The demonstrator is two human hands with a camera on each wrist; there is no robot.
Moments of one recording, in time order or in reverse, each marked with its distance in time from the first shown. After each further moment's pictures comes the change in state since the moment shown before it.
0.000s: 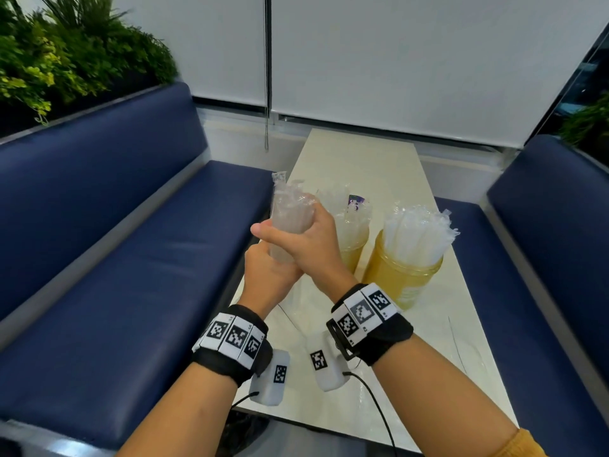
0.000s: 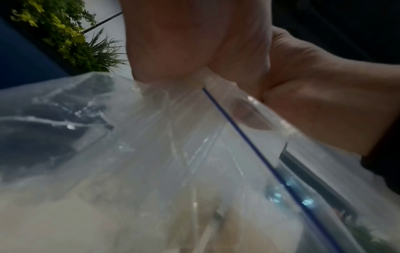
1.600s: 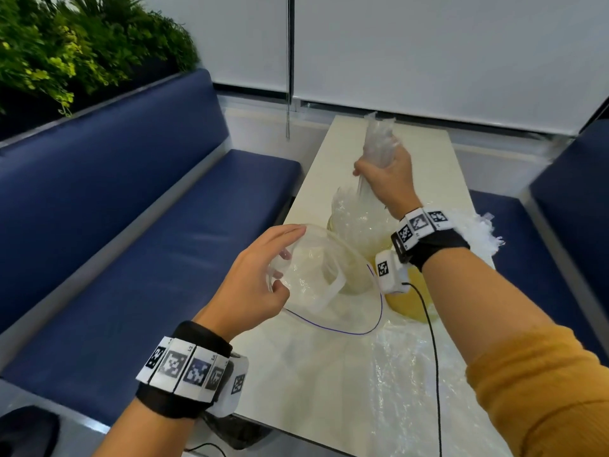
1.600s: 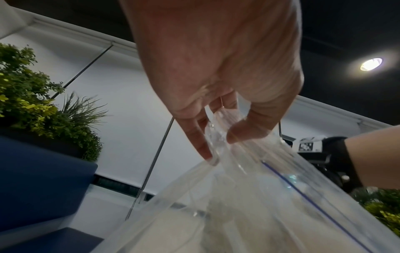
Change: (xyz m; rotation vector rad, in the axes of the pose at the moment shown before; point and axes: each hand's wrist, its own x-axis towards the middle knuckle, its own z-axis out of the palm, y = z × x) left_hand 0.004 -0.015 -0.056 0.219 -0.344 0.279; right_hand 0.163 0.035 -0.086 -0.154 0.094 -0.223
